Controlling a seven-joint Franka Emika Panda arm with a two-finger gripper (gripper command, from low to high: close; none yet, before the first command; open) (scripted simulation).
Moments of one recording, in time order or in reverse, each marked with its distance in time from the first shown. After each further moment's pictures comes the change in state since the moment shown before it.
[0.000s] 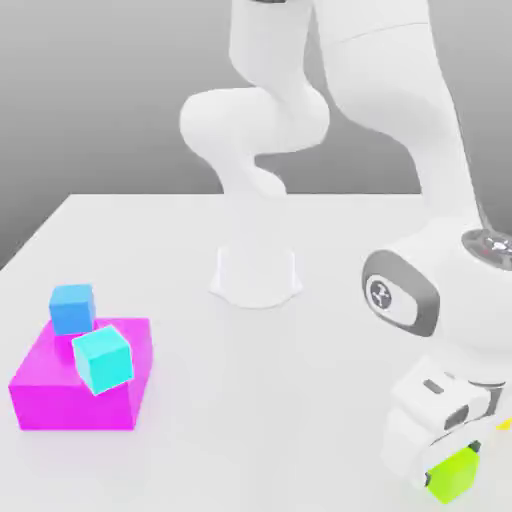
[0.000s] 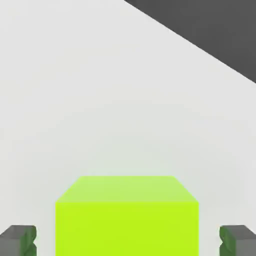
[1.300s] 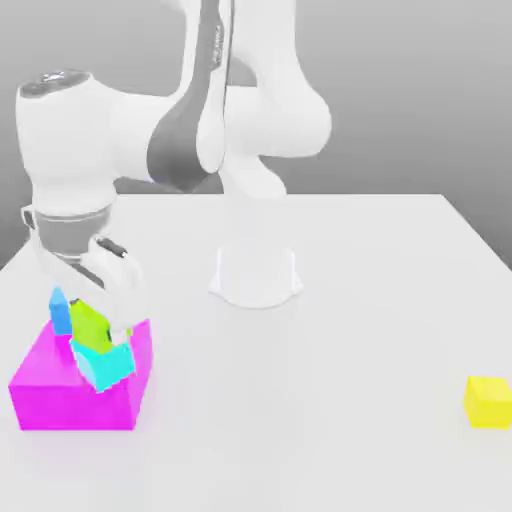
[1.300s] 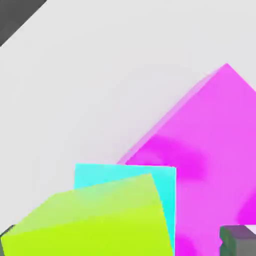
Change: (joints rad) arm -0.590 -0.637 -0.360 -0.350 0.216 -0.269 0.206
